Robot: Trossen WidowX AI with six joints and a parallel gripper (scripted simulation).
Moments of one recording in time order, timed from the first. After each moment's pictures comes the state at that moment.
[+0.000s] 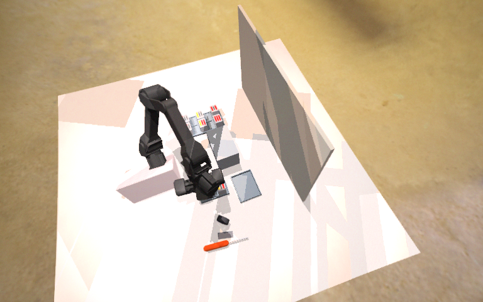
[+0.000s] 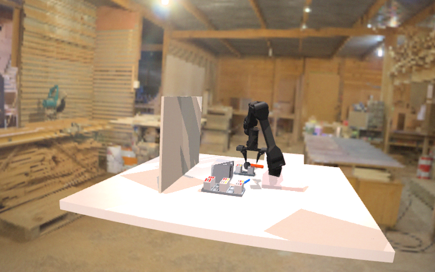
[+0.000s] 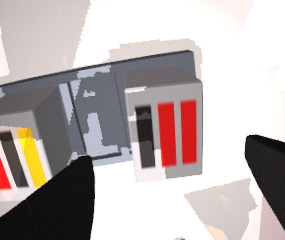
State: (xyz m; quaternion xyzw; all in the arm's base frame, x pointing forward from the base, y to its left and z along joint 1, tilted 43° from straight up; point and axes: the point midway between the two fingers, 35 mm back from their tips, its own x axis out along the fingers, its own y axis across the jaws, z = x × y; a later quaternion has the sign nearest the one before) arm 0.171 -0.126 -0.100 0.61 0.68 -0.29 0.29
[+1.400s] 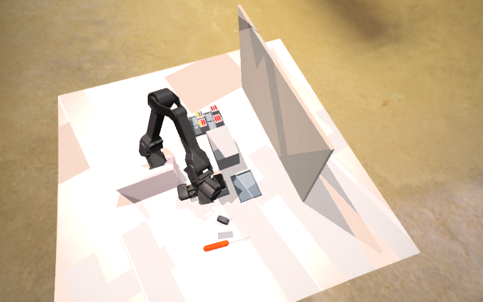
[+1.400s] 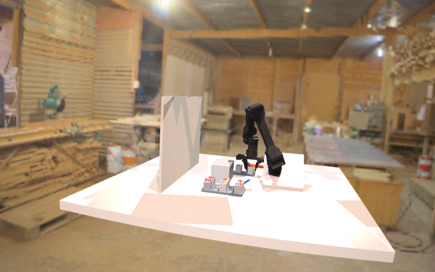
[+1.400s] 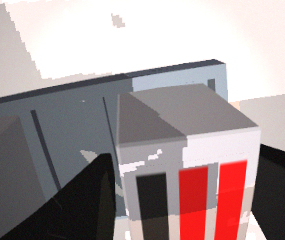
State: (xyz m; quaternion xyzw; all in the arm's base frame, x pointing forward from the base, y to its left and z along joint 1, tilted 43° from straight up) arm 0.163 -0.089 -0.140 0.61 0.68 -0.29 0.29
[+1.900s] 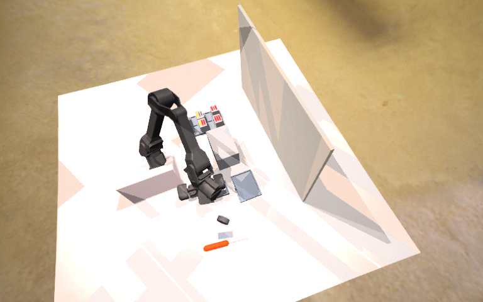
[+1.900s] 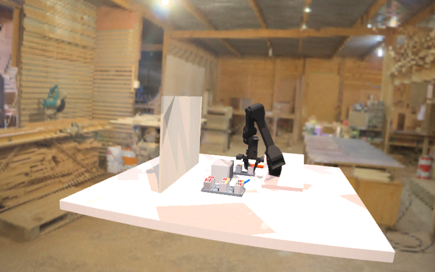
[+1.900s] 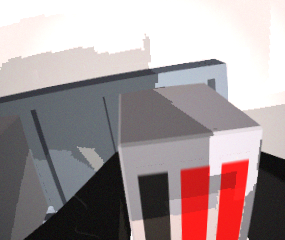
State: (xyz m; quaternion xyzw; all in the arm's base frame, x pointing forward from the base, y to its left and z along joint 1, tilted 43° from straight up) arm 0.163 -0.089 -0.140 0.61 0.68 -0.29 0.29
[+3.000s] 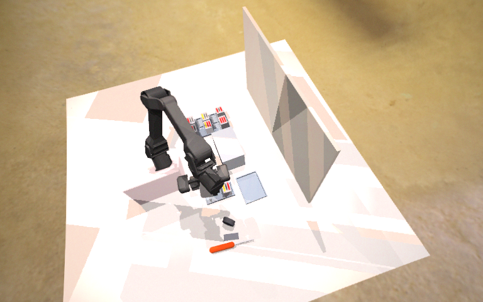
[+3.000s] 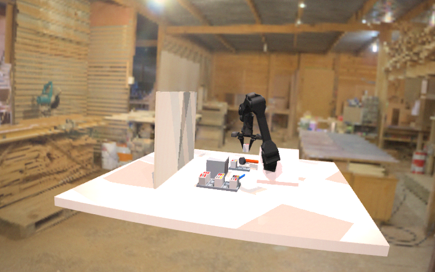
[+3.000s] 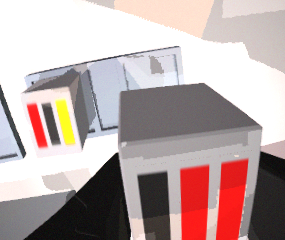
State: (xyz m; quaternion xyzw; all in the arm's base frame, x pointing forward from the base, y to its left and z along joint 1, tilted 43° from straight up) arm 0.181 -0.164 -0.063 0.61 0.68 -0.30 0.28
